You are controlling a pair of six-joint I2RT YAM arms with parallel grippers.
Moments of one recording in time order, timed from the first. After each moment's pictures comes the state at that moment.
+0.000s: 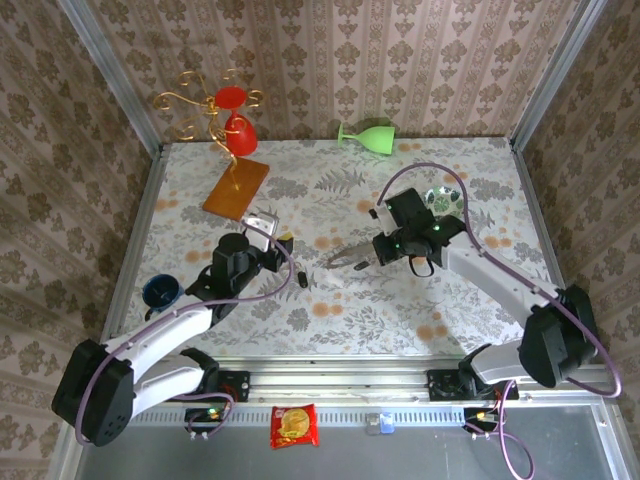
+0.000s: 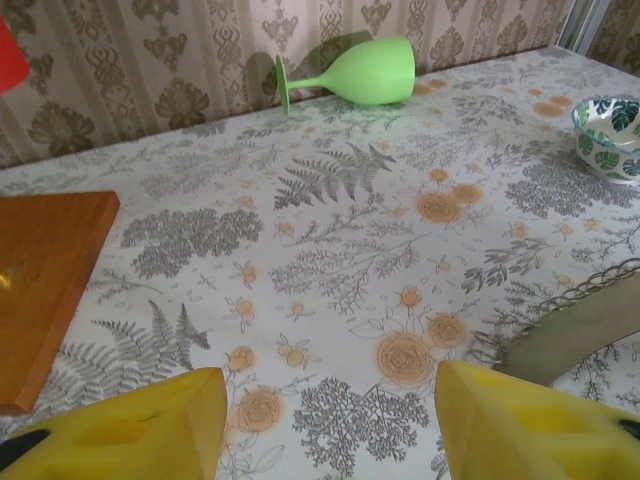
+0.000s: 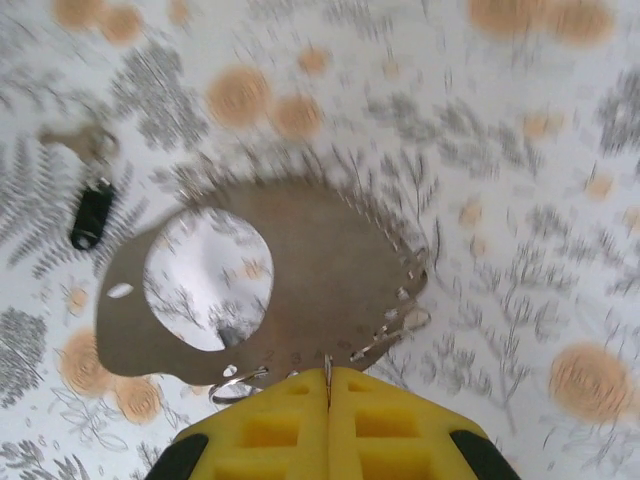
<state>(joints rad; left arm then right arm) -0.60 1.04 0.47 0.27 -0.05 -0.03 0.50 1.36 1.06 -0.63 -0.08 0.08</state>
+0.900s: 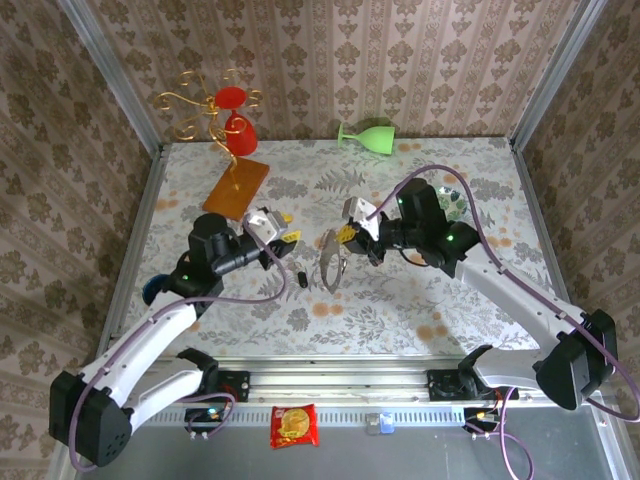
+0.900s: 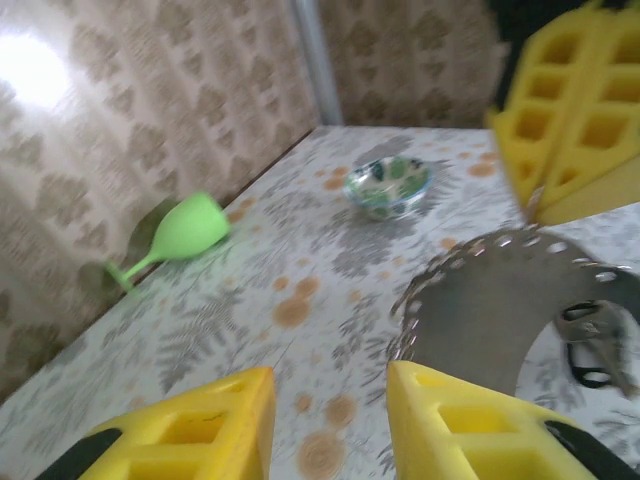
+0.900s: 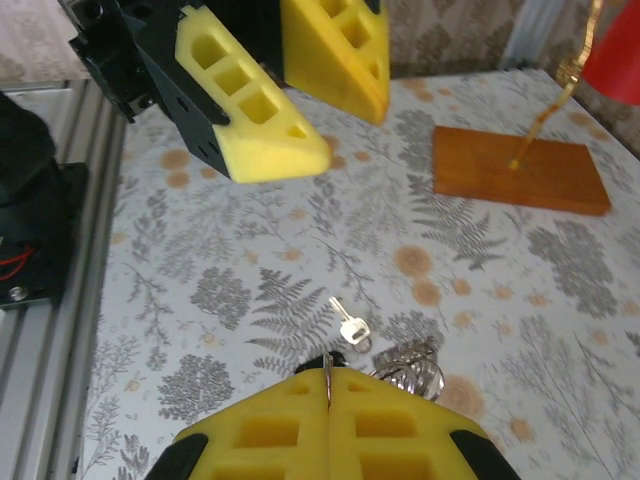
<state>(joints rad) -0.52 0.93 0.67 0.07 0.55 0.36 0.57 1.25 1.07 -0.35 -0.62 -0.45</state>
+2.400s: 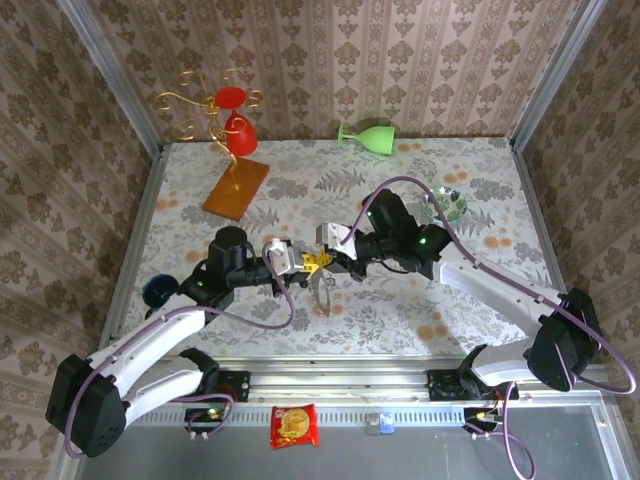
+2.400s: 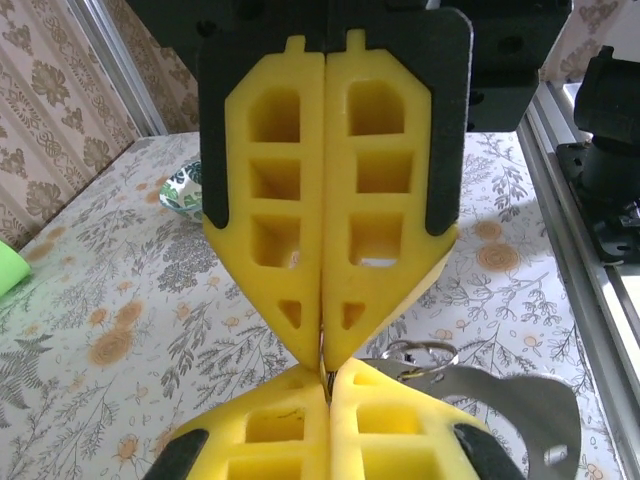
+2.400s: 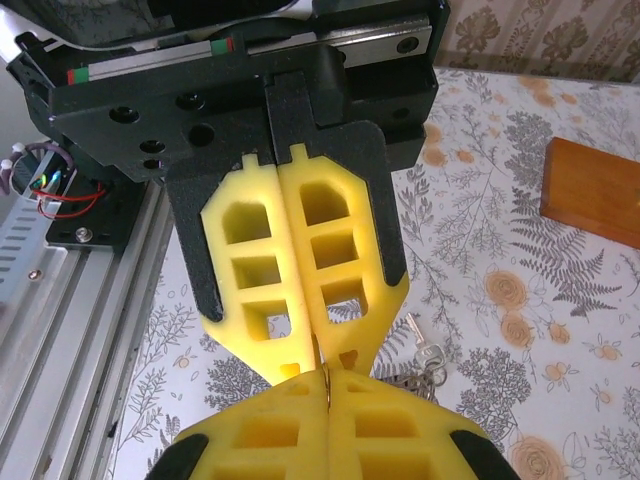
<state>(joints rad) -0.63 0.97 0.57 0.08 0.76 0.44 0.71 1.36 1.10 -0.39 -0.63 -0.58</state>
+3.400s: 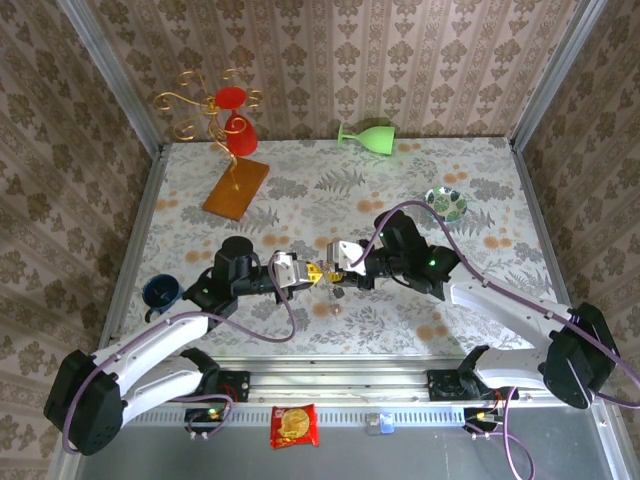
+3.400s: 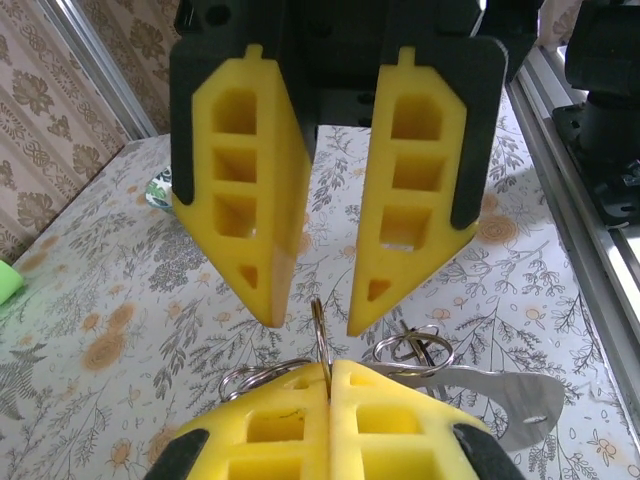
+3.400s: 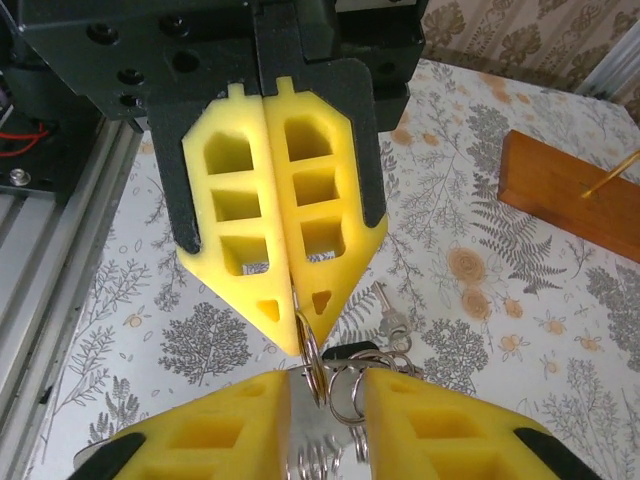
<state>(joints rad) -0.68 0.97 0.50 0.15 0.71 0.51 0.72 1.25 0.88 -0.22 -0.52 -0.65</state>
